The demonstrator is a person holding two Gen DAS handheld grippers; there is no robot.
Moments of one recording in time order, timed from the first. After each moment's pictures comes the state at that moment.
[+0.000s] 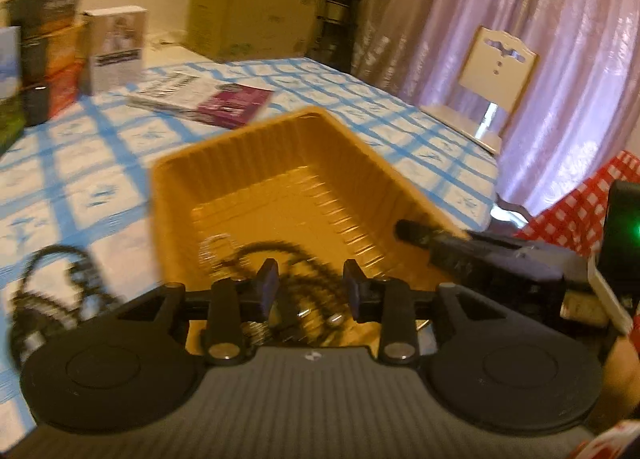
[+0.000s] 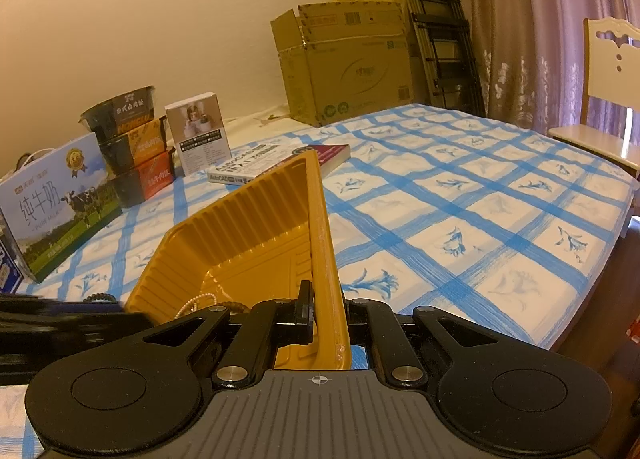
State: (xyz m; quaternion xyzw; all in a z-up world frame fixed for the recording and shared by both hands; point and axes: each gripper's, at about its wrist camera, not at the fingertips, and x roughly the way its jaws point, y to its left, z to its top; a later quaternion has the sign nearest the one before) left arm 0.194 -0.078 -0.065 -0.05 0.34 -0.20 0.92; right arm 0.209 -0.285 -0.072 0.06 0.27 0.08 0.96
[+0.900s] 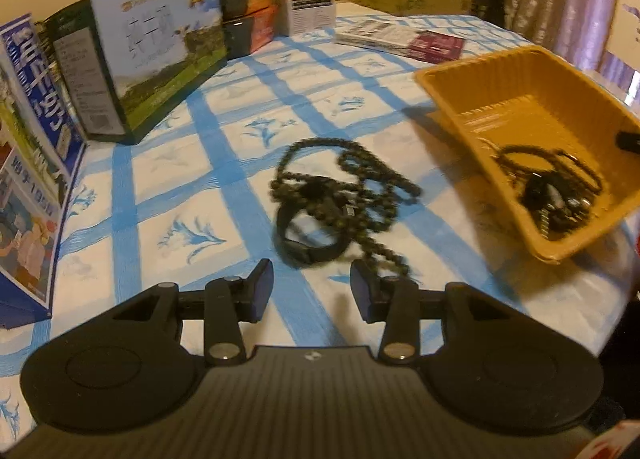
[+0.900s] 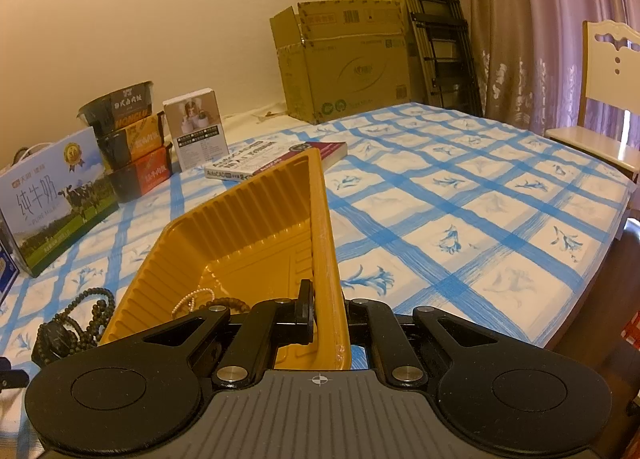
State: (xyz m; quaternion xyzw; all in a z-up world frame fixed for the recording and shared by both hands) left arm 0.149 0.055 -0.115 0.01 0.40 0.03 0.92; right arm 0.206 -0.286 -0.075 0.06 0.28 0.08 0.96
